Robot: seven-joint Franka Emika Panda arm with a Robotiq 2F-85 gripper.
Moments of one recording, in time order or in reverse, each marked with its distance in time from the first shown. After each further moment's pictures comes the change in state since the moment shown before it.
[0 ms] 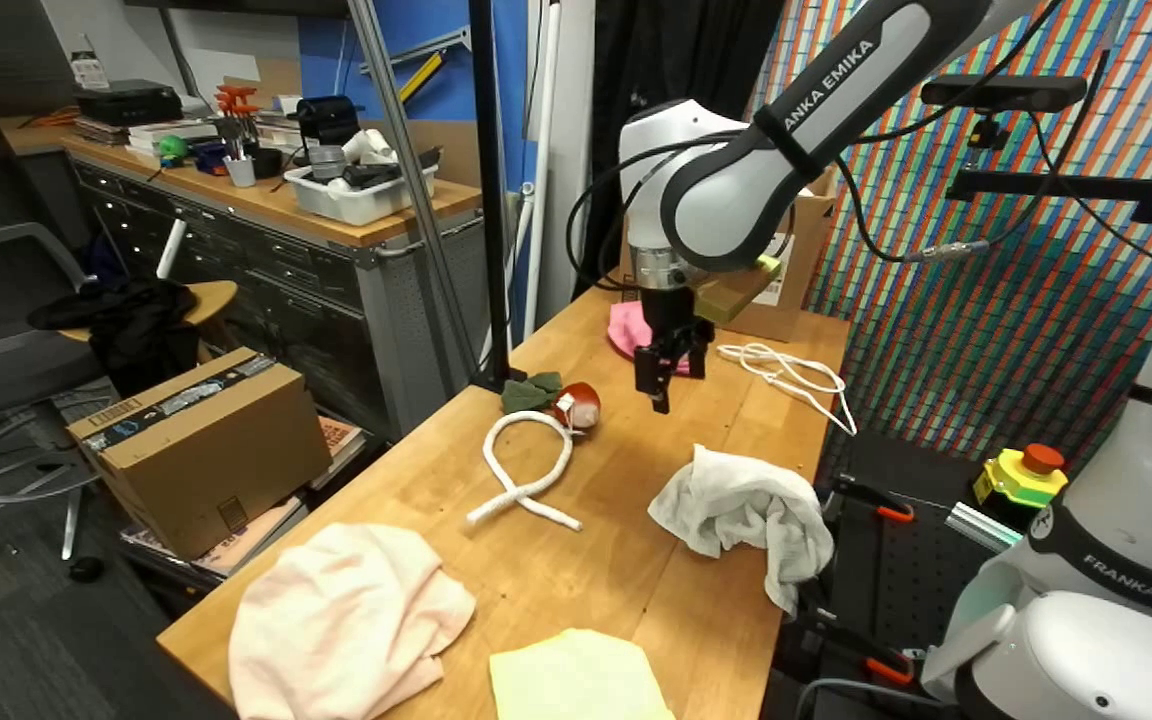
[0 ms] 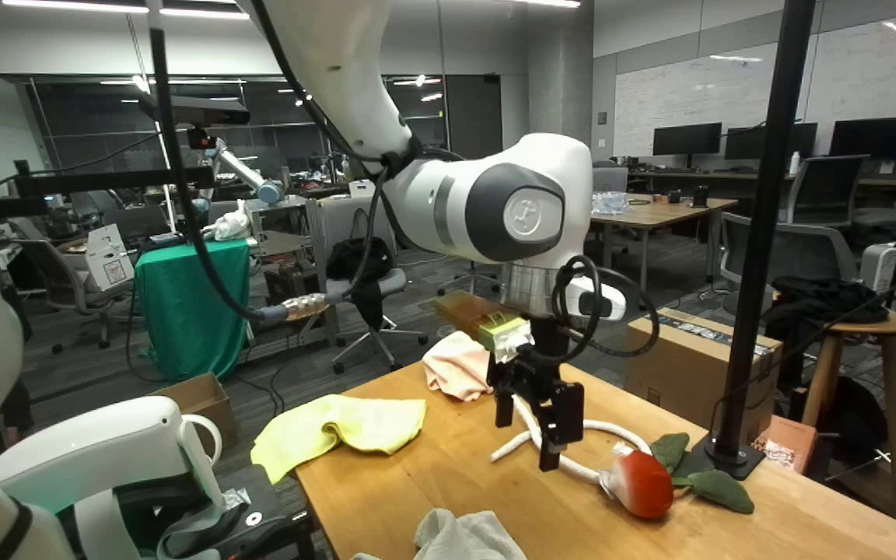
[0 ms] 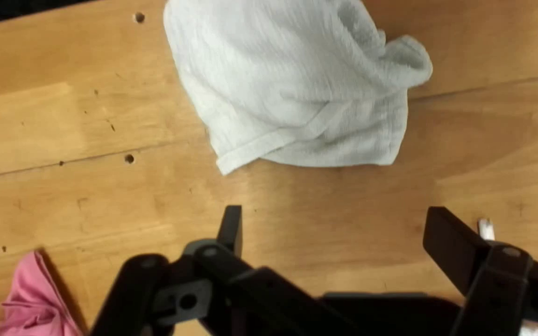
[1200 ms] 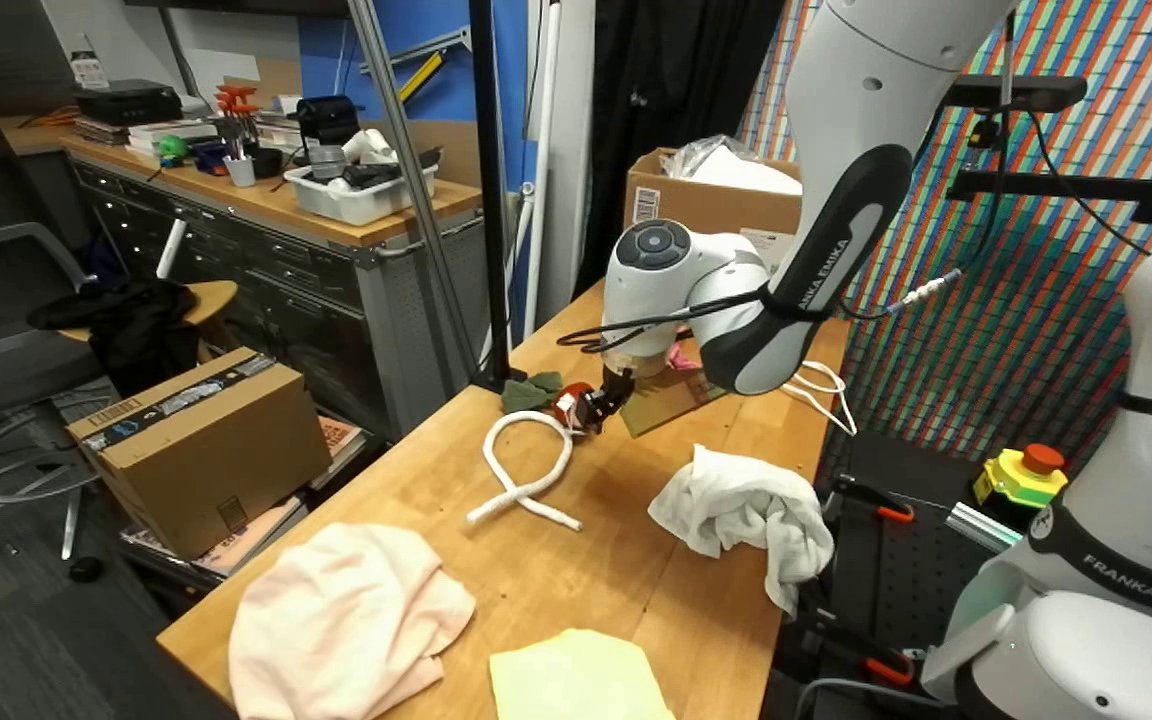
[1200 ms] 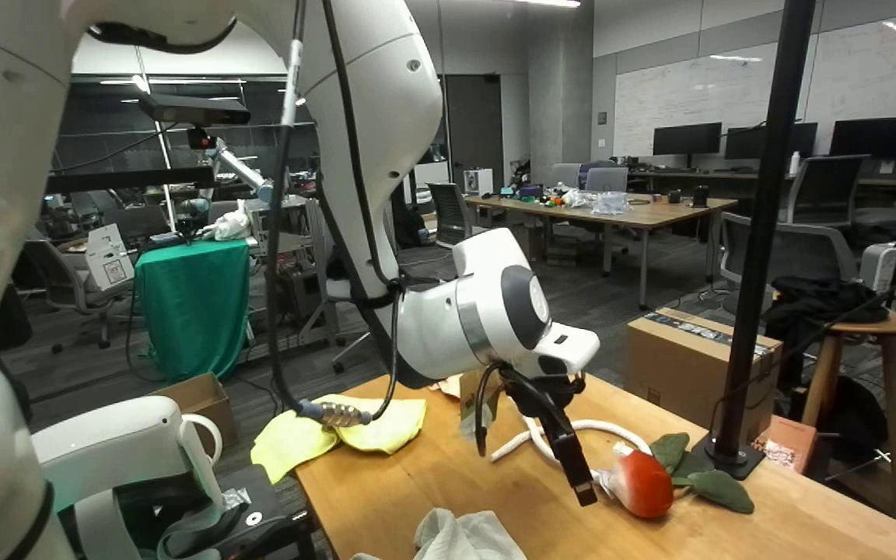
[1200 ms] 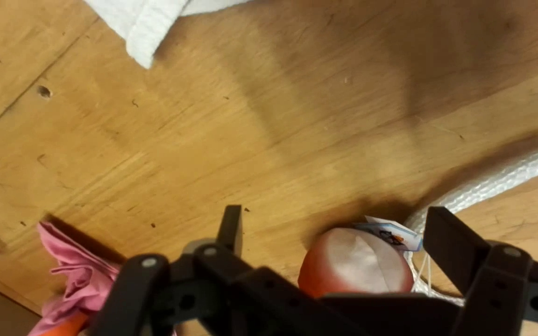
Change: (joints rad) arm 0.373 0.310 -0.370 0.022 -0.663 0.564 1.098
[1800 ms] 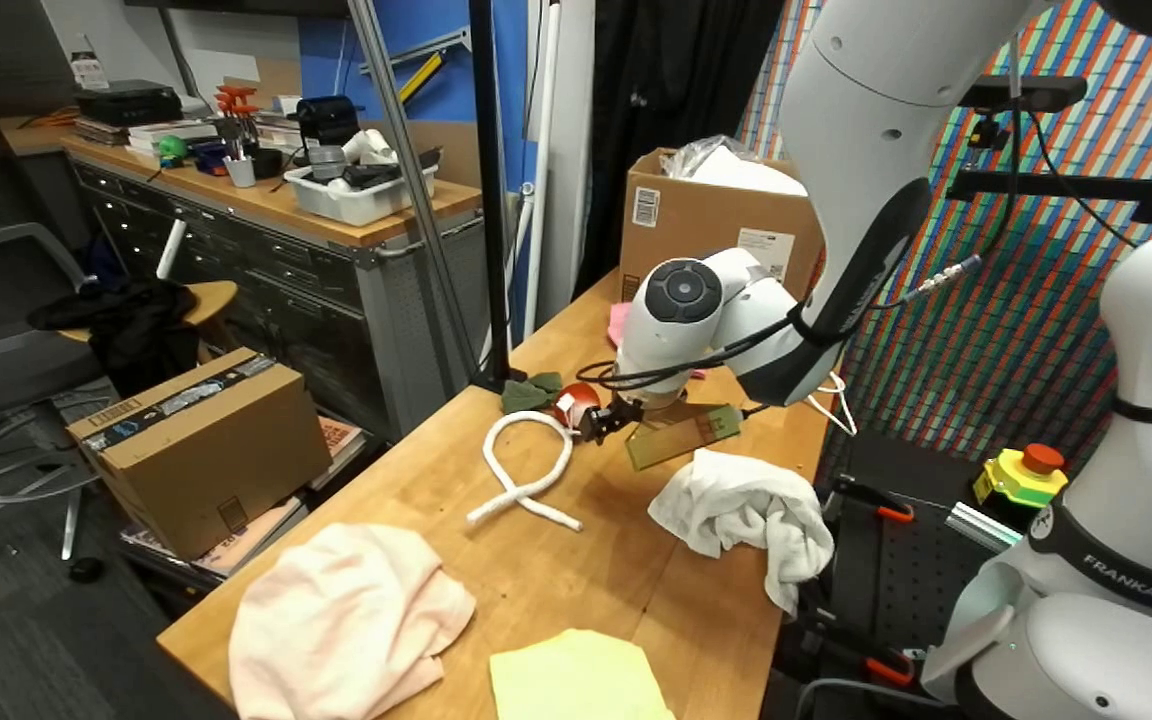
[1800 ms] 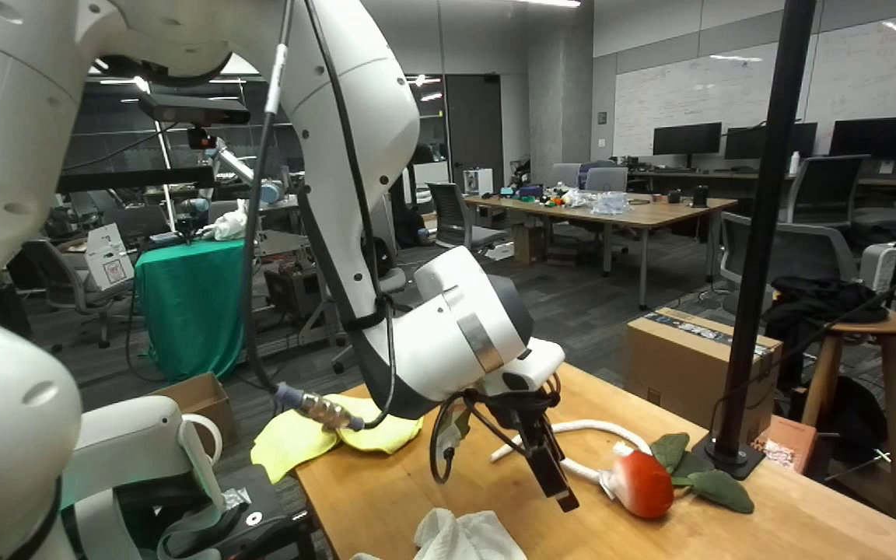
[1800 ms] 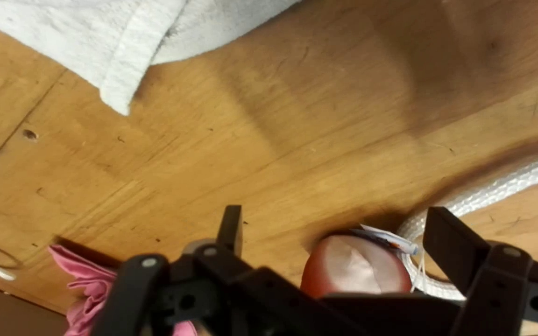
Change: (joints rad) arm 0.292 0.076 -0.274 -0.037 -0.304 0.137 0.473
